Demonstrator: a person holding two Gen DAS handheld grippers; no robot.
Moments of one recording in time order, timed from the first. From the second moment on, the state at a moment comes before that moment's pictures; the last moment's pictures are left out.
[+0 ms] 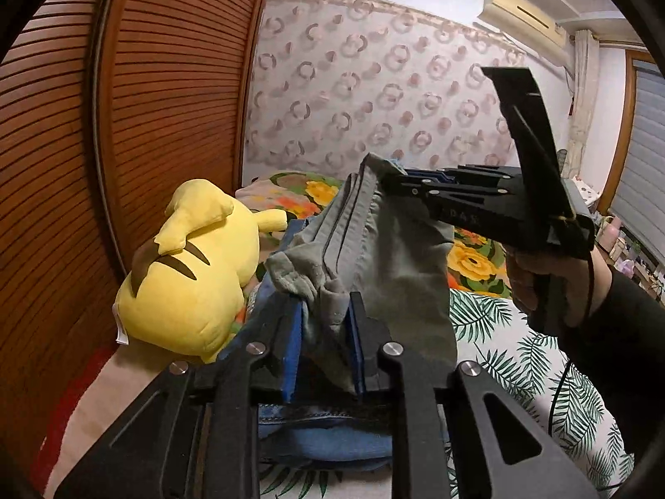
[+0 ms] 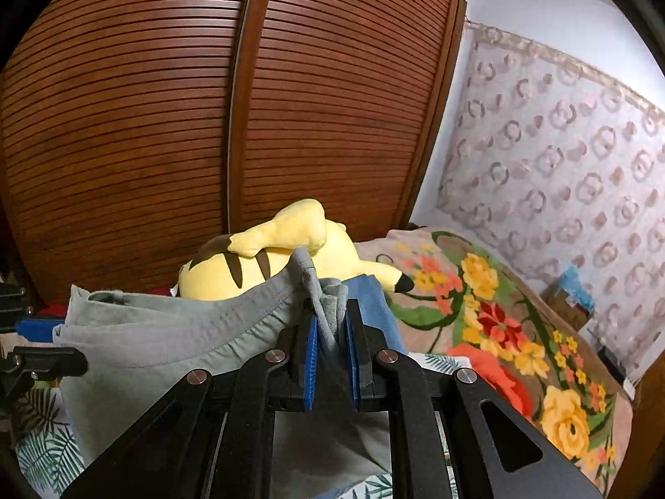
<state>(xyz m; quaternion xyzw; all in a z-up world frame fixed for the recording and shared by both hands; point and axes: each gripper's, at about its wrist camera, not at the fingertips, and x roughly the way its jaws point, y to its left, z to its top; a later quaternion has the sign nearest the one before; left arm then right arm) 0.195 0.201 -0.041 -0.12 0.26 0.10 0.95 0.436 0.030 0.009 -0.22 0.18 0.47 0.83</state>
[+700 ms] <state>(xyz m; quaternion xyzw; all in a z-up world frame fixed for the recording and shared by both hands) 0.195 0.195 -0.033 -0.11 0.26 0.11 0.95 0.442 0.016 0.013 -0.19 0.21 0.47 0.83</state>
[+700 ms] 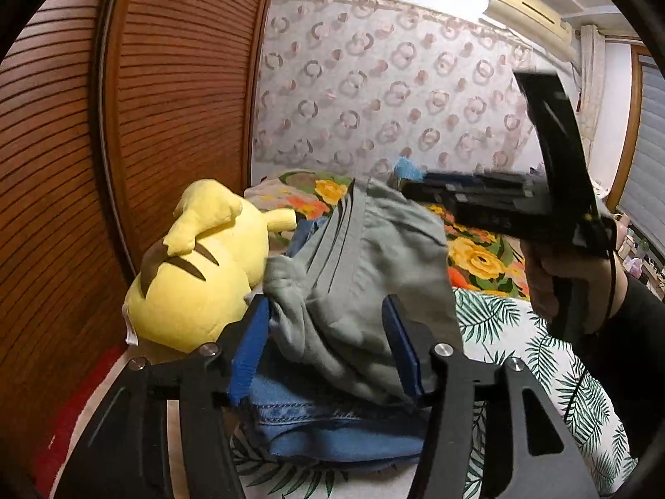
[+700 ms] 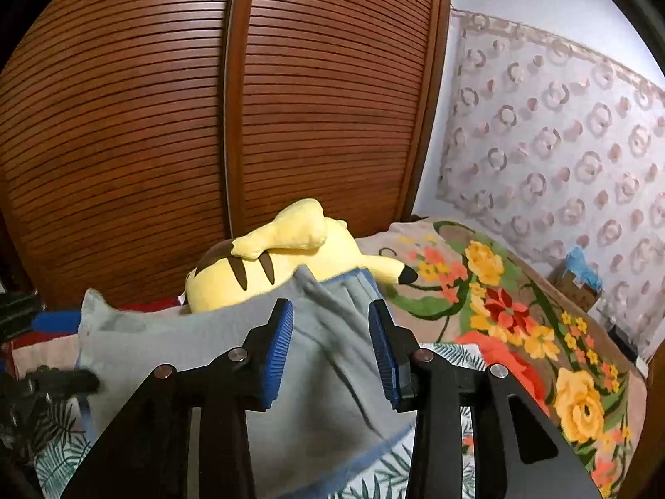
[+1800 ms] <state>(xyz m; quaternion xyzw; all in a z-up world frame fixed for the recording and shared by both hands) 0.179 0.181 -0.051 -0.07 0.32 0.10 0.94 0.417 -0.024 0.002 -0.11 0.29 0.40 0.86</state>
